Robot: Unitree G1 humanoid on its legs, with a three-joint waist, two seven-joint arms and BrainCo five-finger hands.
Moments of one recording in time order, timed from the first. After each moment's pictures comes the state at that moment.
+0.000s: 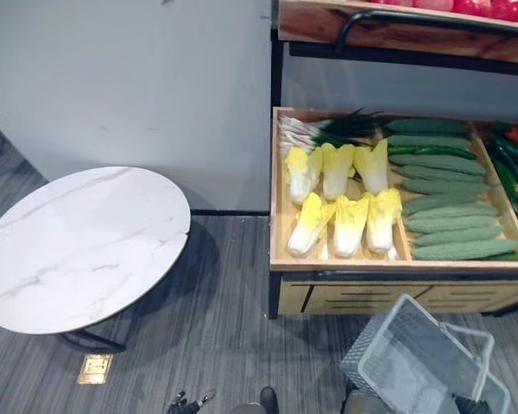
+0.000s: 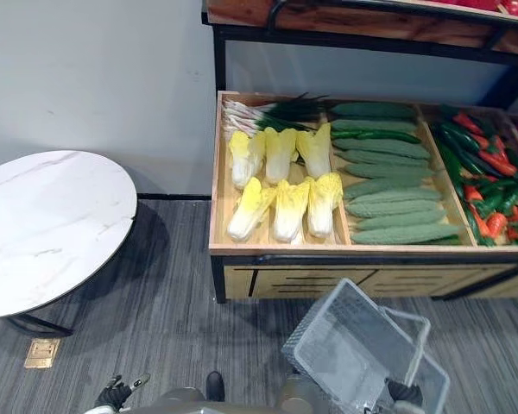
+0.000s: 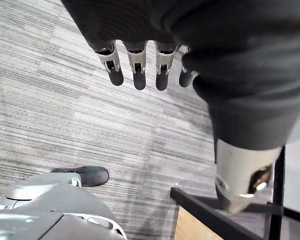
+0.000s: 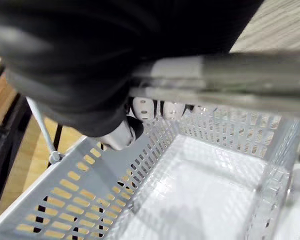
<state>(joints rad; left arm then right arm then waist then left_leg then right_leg) 0.13 0.11 0.36 1.11 0.02 -0.12 0.06 0.10 -0.17 -0.73 1.06 -0.26 -0.09 -0.08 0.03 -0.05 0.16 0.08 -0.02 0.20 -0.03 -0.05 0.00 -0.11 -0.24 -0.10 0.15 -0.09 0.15</state>
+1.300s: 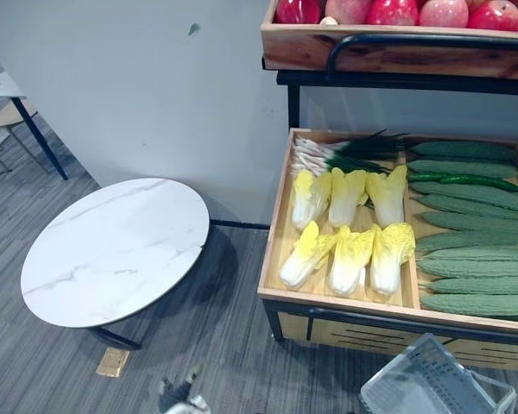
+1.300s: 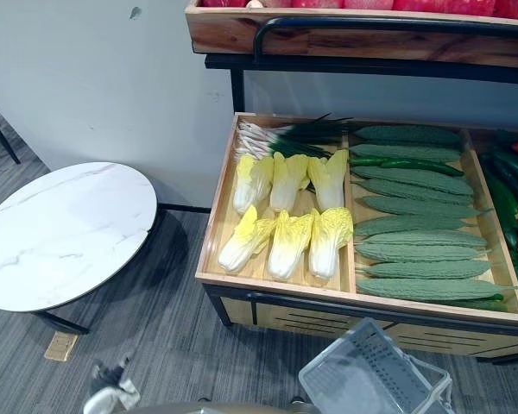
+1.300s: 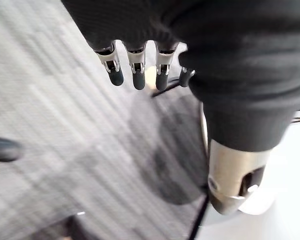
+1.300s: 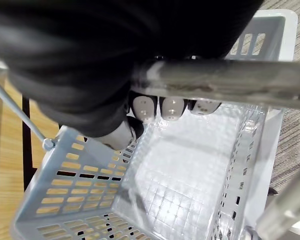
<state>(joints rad) 0.10 -0.04 0.50 0.72 -0.07 -0.17 0.27 0.14 -0.05 -0.88 1.06 -0.15 -0.07 -0.12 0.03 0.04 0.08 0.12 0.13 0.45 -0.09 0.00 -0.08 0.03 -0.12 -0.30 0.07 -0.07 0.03</state>
